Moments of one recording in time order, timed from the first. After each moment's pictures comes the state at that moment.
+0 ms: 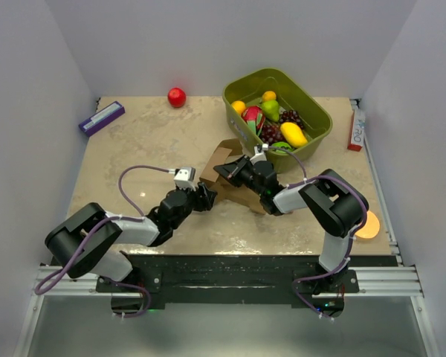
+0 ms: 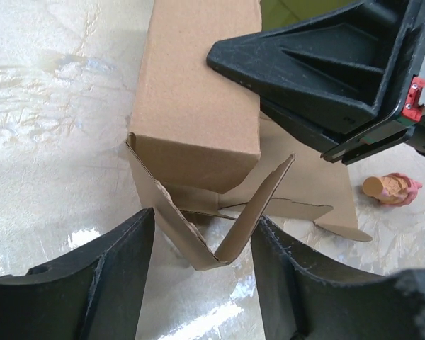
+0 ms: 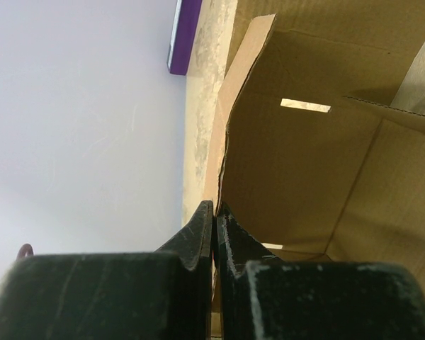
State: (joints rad) left arm -0.76 1.44 0.31 0.85 -0.24 -0.52; right arm 0.65 1.86 0.72 0.96 -0.08 1.27
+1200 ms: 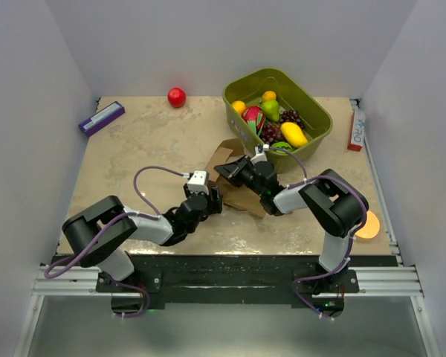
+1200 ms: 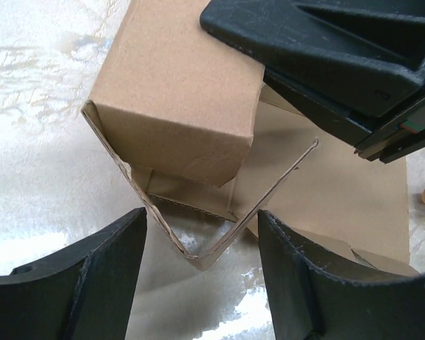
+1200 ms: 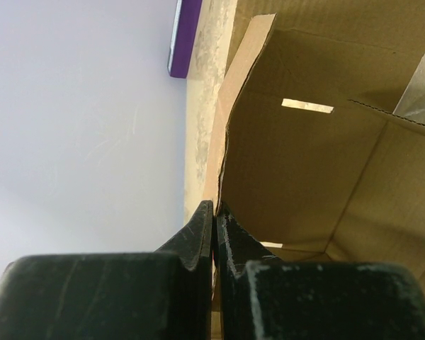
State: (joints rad) left arm -0.92 1.57 0.43 0.74 -0.54 -0.51; right arm 0.65 1.86 0.71 0.97 -0.07 1.28
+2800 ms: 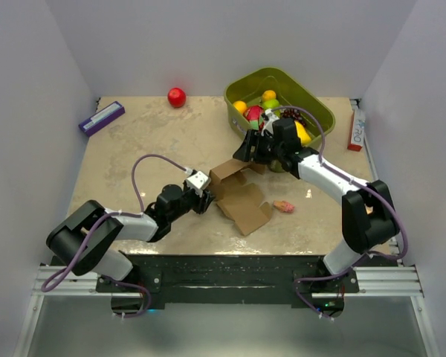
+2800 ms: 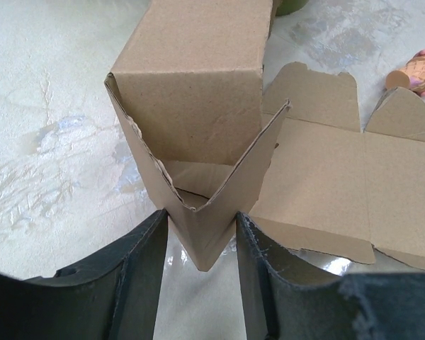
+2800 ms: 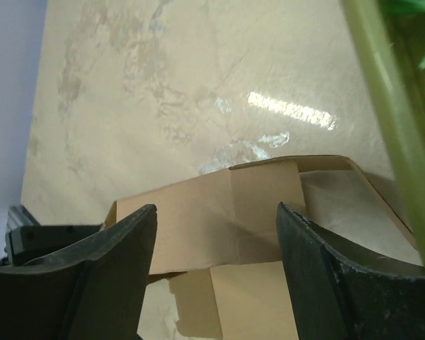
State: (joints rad) left arm -0.67 1.46 0.33 0.85 0.09 -0.01; right arm 0.41 1.62 1.10 -0.05 -0.32 0.54
